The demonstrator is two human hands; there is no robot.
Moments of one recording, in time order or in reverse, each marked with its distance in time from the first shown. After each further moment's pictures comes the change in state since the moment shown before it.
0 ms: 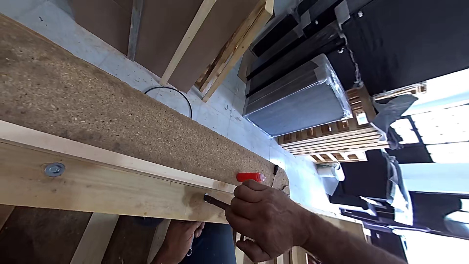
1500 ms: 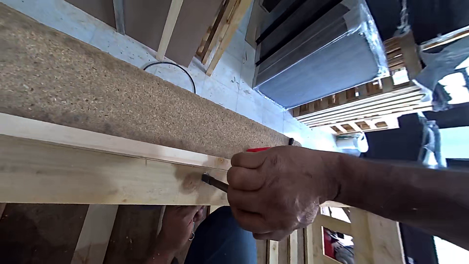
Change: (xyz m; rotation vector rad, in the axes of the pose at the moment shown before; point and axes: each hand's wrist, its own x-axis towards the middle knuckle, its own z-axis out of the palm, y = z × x) left_hand -0.002 -0.004 0.006 0.157 0.083 0.105; right_hand 0.008 0.037 0.002 0.123 -0.001 -0.377
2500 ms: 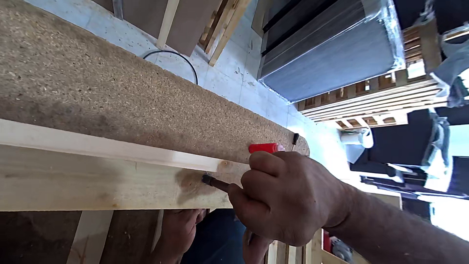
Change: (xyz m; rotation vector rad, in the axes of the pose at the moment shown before) left_hand -0.002 -0.009 0.006 0.017 0.046 0.127; right_hand -0.009 -0.017 0.031 -0.224 0.276 0.296
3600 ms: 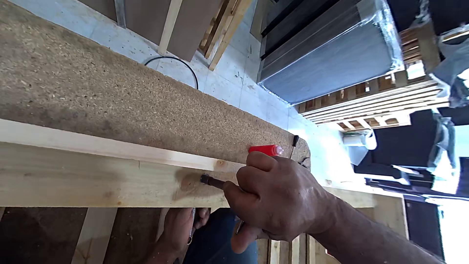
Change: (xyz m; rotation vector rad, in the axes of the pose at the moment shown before) left_hand 0.006 0.013 0.003 -0.124 -0.027 -0.314; right_hand -0.001 -0.015 0.001 0.003 0.018 0.165
